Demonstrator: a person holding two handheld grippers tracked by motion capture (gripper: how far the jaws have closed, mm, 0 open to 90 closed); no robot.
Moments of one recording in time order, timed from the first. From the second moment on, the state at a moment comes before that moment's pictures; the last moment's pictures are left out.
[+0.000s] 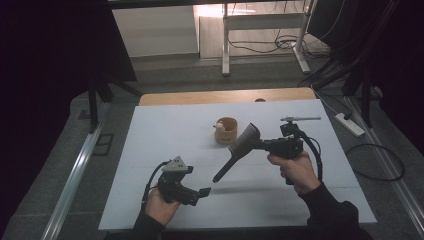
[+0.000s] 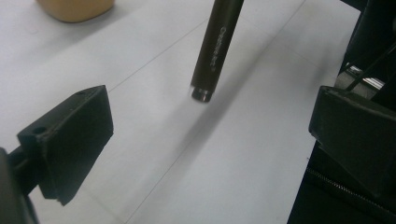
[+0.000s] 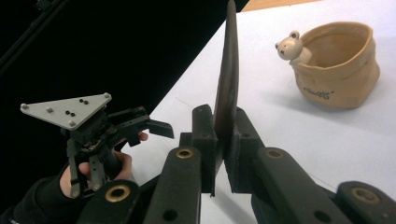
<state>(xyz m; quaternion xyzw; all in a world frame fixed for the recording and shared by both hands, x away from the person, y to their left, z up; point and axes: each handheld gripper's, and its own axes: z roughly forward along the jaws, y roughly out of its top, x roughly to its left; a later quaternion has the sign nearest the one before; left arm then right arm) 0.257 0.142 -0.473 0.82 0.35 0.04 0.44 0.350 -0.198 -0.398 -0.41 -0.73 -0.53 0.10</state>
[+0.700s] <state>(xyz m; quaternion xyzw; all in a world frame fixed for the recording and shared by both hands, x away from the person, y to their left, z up) 0.245 0.171 -0.472 0.81 0.38 0.05 0.45 0.358 -0.208 -0.390 -0.42 -0.72 -0.54 0.08</state>
